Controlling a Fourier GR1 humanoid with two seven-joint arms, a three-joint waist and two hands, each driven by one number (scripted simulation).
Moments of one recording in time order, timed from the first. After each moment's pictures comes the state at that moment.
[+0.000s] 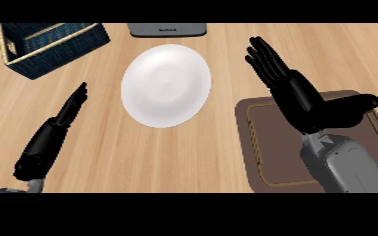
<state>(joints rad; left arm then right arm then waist) 0.00 0.55 -0.26 -1.62 0.10 0.15 -0.09 -0.39 -0.36 0.32 -1.64 -0.42 -0.07 0.09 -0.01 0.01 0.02</state>
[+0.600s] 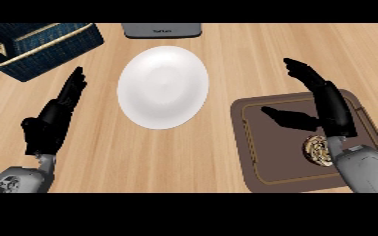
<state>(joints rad) -0.12 0.45 -0.19 -1.52 0.15 0.21 0.03 -0.27 -0.51 0.31 -1.52 -0.07 -0.33 0.13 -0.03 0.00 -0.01</state>
